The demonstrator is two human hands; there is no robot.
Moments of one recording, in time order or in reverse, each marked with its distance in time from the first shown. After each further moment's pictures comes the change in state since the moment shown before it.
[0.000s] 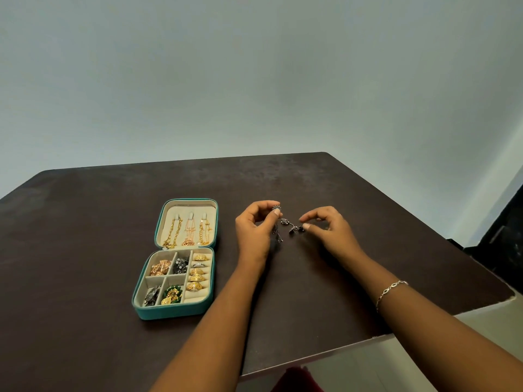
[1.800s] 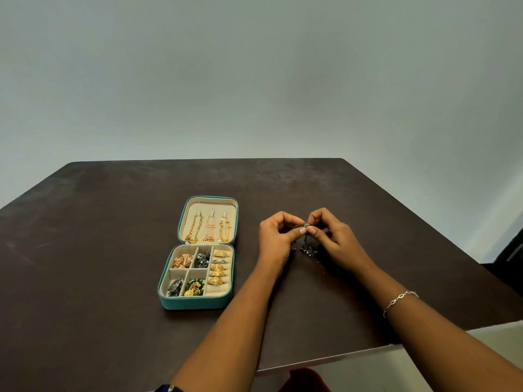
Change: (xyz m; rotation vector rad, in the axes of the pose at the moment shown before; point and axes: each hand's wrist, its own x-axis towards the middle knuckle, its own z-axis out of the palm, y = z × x) left_hand -0.005 -0.004 -0.004 -0.003 -0.155 -0.118; right_hand -0.008 -0.012 0.011 0.004 -0.174 -0.313
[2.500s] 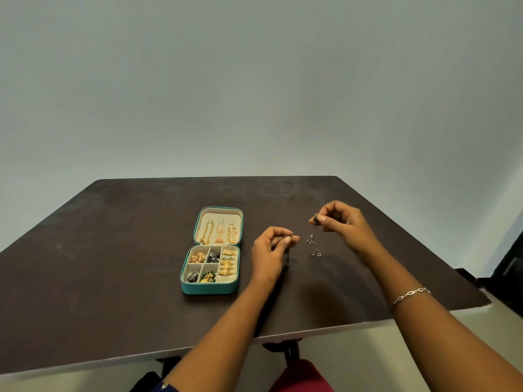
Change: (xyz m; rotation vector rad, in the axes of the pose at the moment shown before) left_hand -0.052 0.028 -0.007 0.031 0.057 0.032; right_hand -0.013 -0.070 -0.049 0.308 0.078 0.163
